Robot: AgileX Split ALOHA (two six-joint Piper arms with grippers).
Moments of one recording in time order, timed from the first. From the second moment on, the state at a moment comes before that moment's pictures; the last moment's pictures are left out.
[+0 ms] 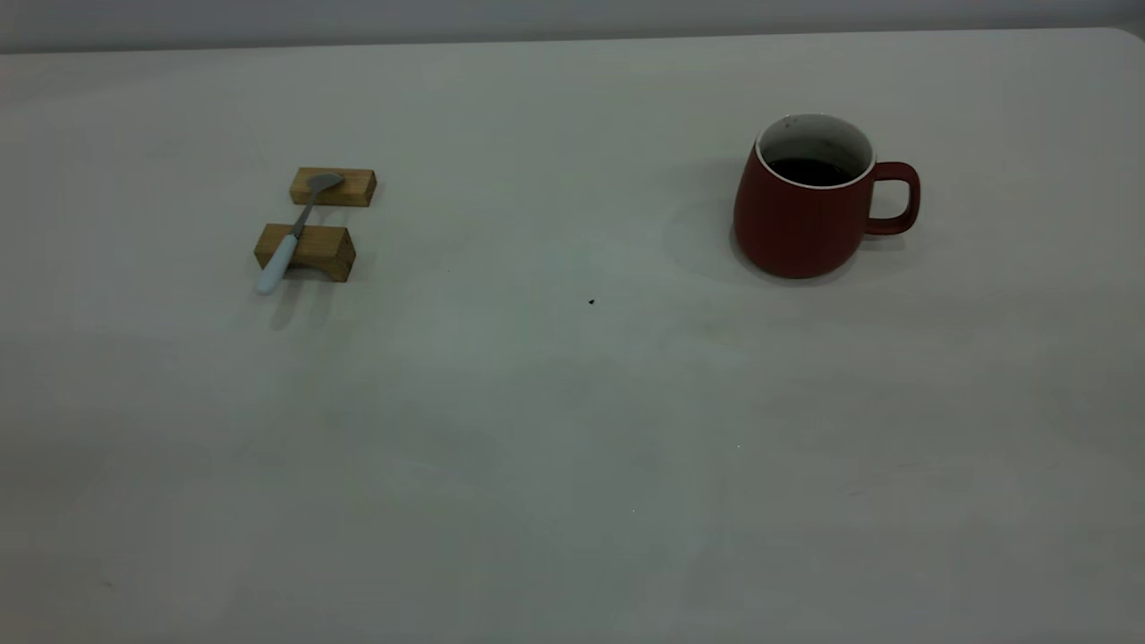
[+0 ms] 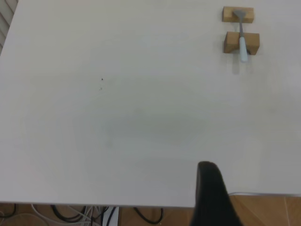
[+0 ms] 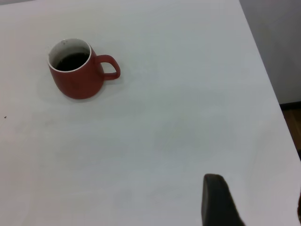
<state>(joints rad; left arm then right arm) 0.02 -0.02 -0.49 0.06 1.14 -0.01 -0.04 0.02 -0.47 -0.02 1.13 0.07</state>
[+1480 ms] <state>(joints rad) 0.02 -0.02 -0.49 0.06 1.14 -0.01 -0.04 0.02 -0.47 -0.02 1.13 0.07</state>
